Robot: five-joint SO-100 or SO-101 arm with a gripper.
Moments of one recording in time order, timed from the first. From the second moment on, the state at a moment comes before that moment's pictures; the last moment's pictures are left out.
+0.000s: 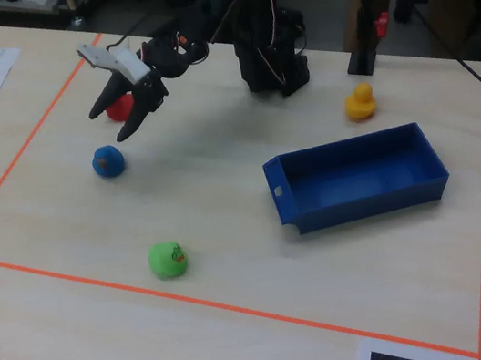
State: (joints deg) arm 41.5 106.6 144.4 -32.5 -93.1
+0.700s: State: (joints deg) arm 46.3 77.6 132.1 -36.6 -94.0
